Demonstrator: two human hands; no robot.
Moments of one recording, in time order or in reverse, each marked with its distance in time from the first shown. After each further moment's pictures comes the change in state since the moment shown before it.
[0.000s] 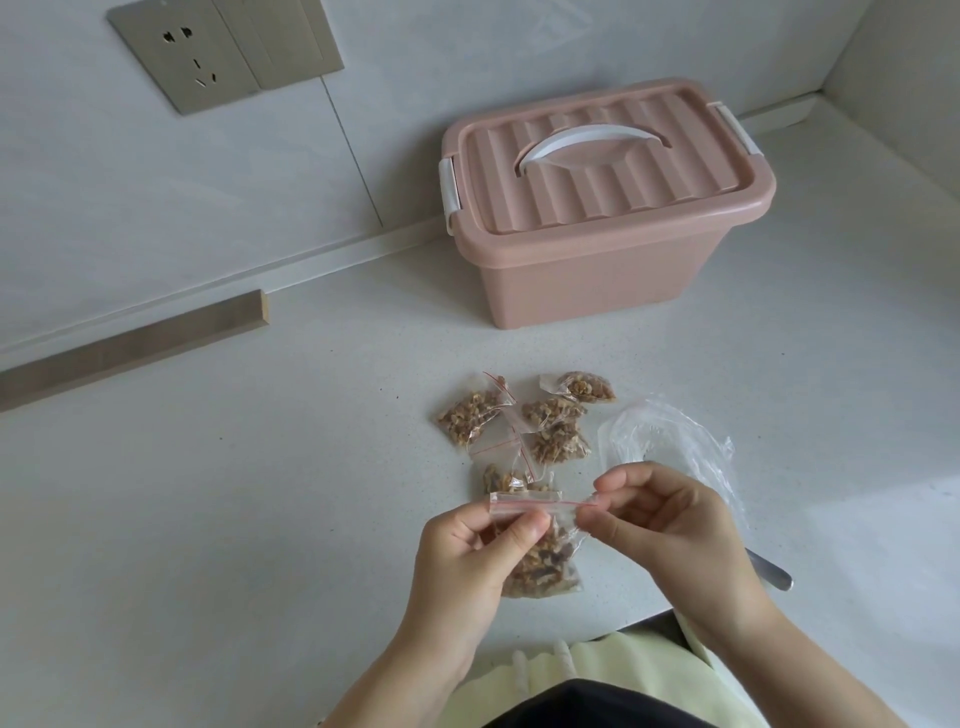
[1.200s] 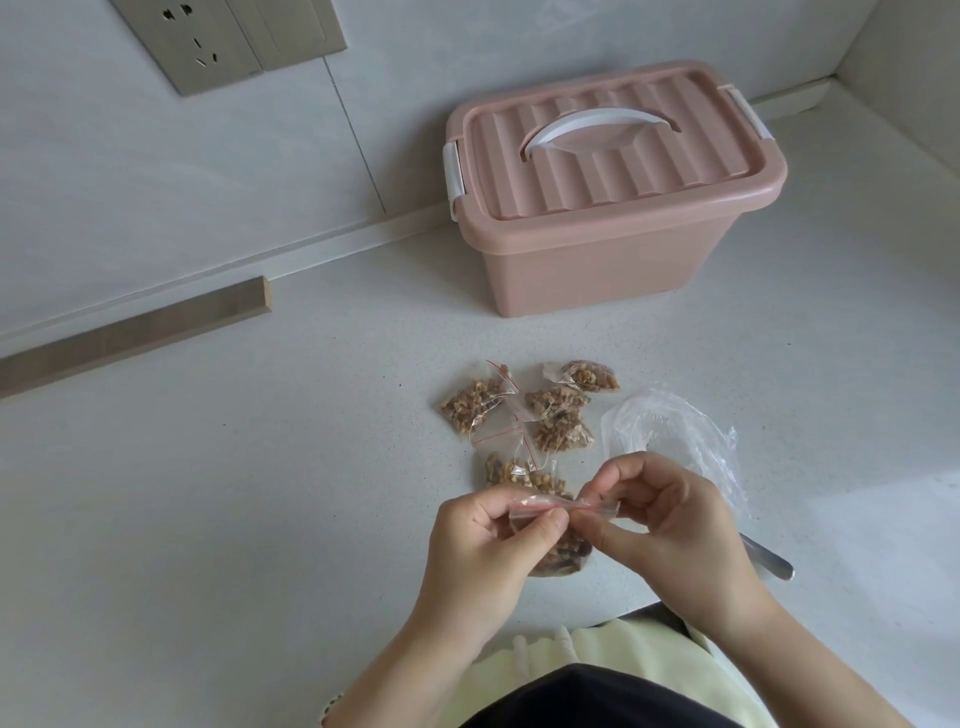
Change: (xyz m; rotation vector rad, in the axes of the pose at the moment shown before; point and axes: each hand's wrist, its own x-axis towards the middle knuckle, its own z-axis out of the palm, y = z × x) left_hand -0.002 0.002 0.004 0.107 -0.043 0.022; right_hand -0.004 0.001 0.002 -0.307 -0.051 -0.192
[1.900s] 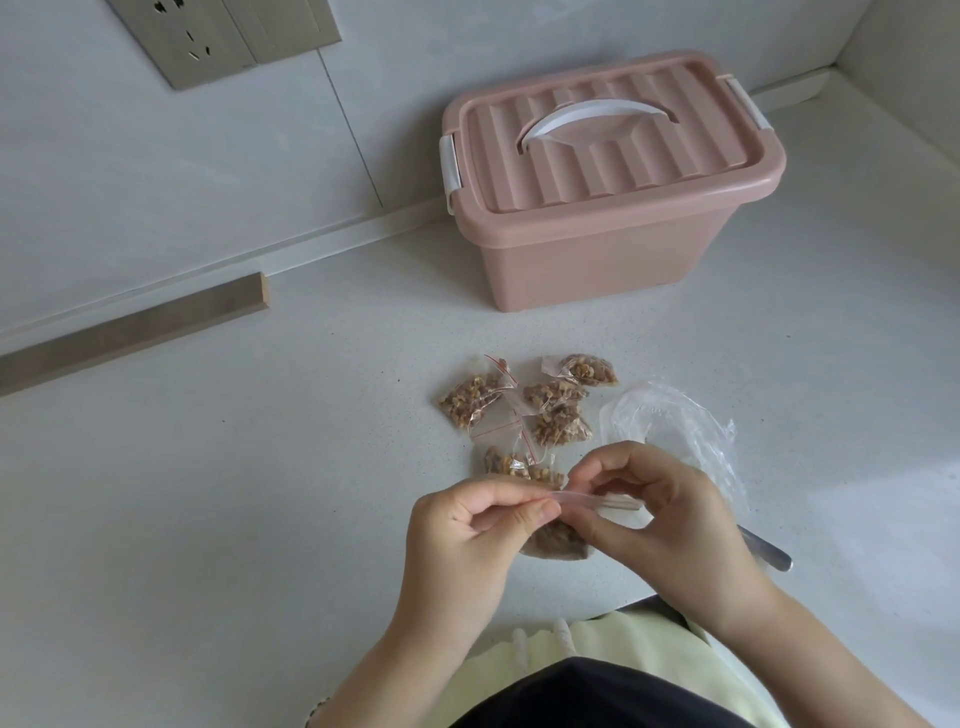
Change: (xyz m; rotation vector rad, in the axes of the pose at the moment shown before) left_hand -0.004 0.009 -0.006 0.089 0.012 0.206; right_hand 0.002 0.000 -0.003 -0.146 -0.082 -0.166
